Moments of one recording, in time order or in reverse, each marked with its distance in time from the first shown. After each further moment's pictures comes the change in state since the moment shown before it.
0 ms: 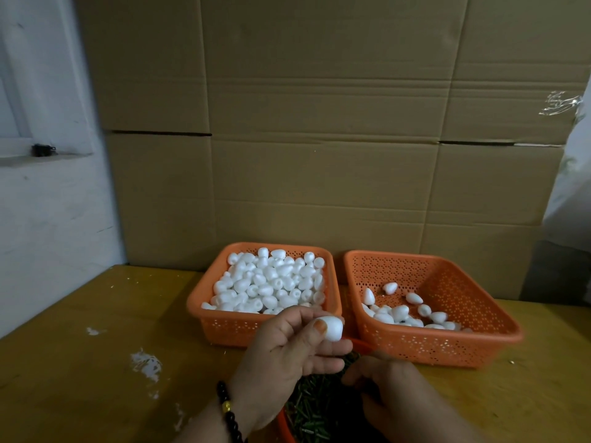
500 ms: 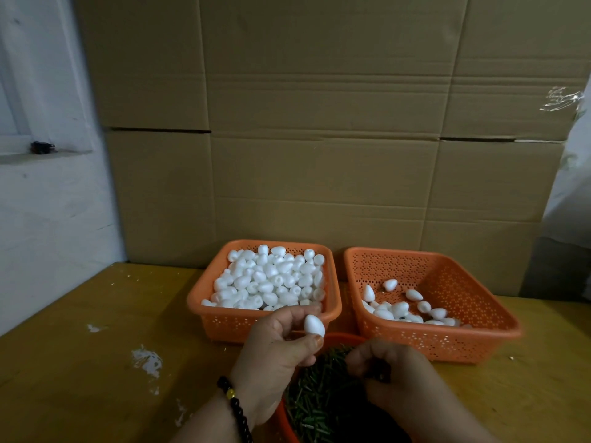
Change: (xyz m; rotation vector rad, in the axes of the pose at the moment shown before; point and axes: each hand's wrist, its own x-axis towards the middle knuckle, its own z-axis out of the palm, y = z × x) left_hand 0.005 -0.012 -0.005 0.108 0.226 -0.126; right_hand 0.000 0.010 0.004 0.397 0.106 0.199
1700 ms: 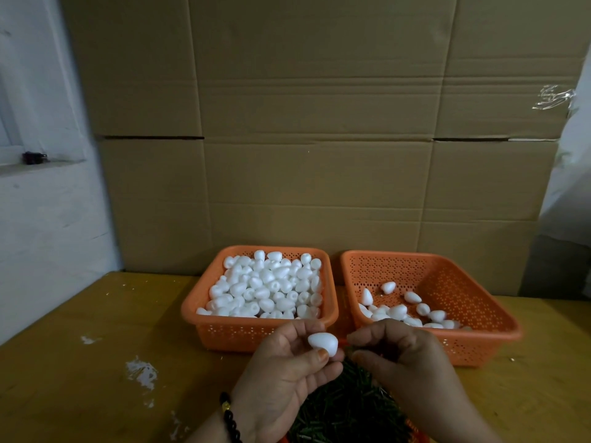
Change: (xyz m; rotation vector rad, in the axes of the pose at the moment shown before) left_hand -0.006 0.000 0.010 -0.378 -0.148 -0.172; right_hand -0.002 -0.020 -0.009 0.299 0.216 -0.097
